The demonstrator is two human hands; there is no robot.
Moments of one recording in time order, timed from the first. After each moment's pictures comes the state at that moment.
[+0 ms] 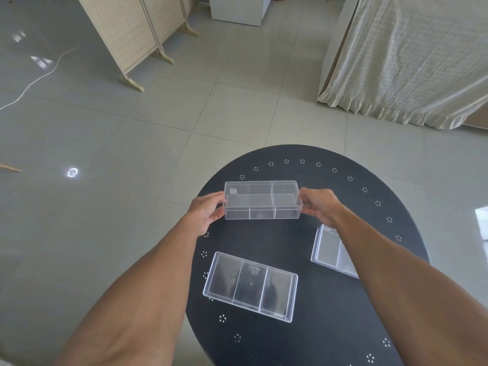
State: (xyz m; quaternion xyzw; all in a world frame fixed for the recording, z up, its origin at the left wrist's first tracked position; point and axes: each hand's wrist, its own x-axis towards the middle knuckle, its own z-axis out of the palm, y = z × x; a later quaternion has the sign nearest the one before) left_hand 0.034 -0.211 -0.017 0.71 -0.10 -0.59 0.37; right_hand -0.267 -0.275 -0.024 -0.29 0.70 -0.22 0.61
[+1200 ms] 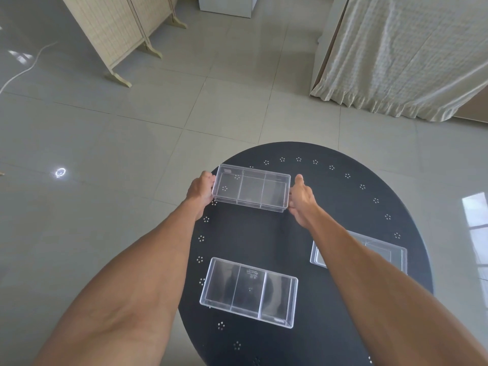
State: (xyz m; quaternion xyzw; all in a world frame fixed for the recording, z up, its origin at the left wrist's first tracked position) left_hand 0.039 -0.259 -0.014 0.74 -0.20 -0.56 0.32; right_hand -0.212 -0.279 -0.038 -0.22 0.75 -0.21 0.59
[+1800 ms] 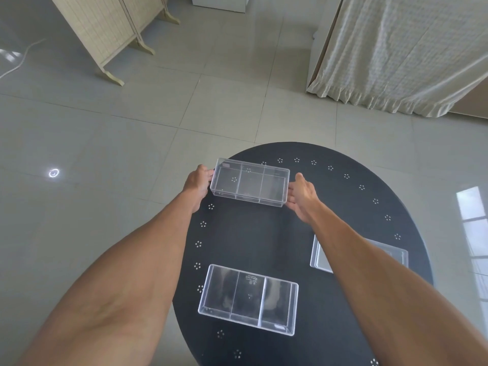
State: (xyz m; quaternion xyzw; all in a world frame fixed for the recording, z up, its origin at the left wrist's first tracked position) left_hand 0.047 -0.299 -0.039 0.73 -0.21 -0.56 0.32; right_hand -0.216 -0.297 -0.029 -0.22 0.73 -0.25 0.60
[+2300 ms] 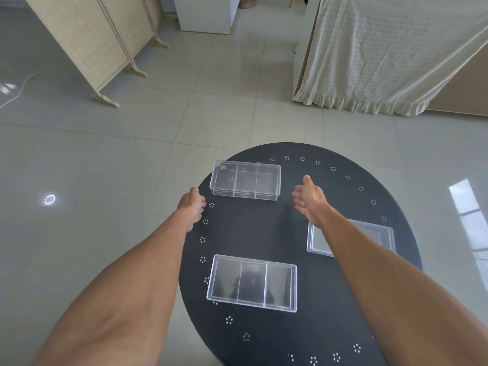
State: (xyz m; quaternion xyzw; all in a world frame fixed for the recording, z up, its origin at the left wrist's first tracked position) left_hand 0.058 -0.238 -0.033 0.77 -0.19 -0.56 0.24; right_hand -0.246 -0.247 -0.007 -0.22 0.74 -0.29 0.57
